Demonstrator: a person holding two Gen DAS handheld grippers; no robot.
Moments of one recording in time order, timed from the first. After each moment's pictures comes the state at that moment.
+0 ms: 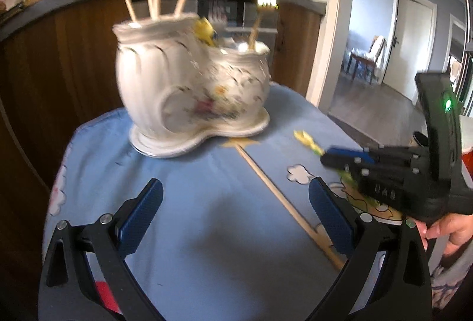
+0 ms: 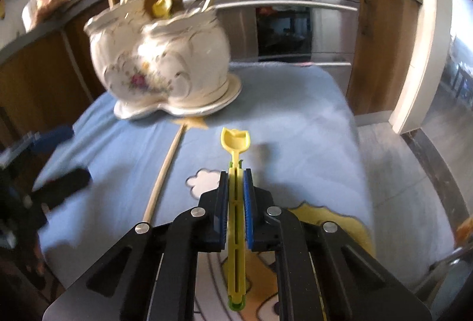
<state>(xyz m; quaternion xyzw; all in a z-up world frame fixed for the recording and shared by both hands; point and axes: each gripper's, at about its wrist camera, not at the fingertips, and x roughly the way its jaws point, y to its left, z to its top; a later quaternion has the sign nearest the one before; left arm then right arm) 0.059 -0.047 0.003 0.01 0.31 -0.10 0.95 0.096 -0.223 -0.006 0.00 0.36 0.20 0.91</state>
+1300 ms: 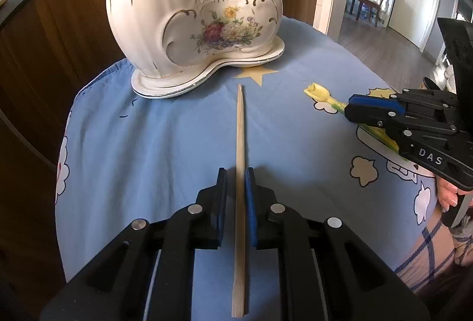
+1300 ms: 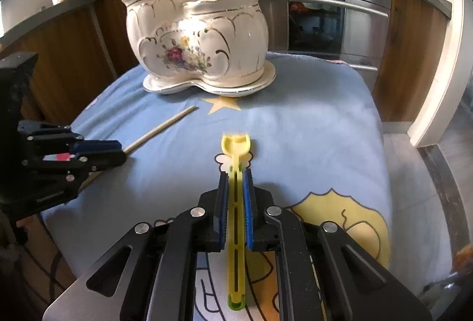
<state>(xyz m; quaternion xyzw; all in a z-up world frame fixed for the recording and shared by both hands) 0.078 -0.032 -0.026 0.08 0.43 -0.10 0.89 0.083 -0.202 -0.016 -0.05 0.38 0.25 0.89</state>
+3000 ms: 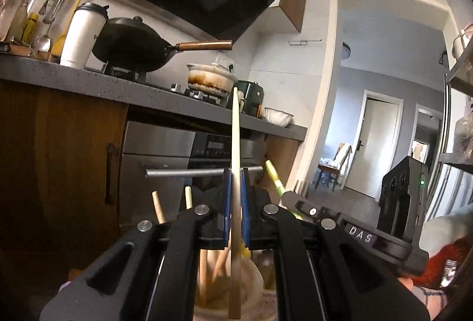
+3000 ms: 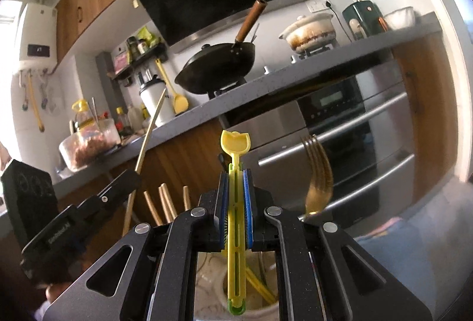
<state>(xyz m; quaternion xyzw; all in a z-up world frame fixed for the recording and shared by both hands) 0.159 0.043 0.130 -0.11 0.04 -0.18 0.98 0.205 -0.168 0.112 0.18 0.13 0.30 0.93</state>
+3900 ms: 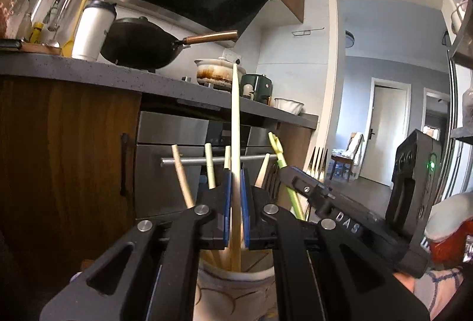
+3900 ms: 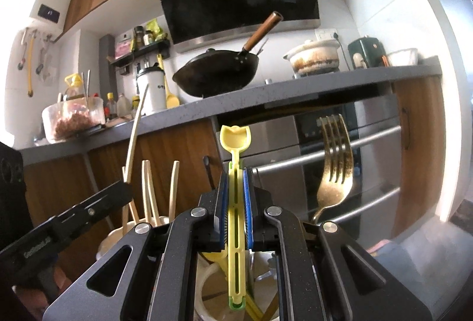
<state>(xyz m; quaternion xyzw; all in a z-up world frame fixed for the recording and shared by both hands) 0.150 0.049 0.093 -0.08 0.05 -0.16 0.98 0.190 -0.139 0.090 0.10 0.05 0.25 0.96</state>
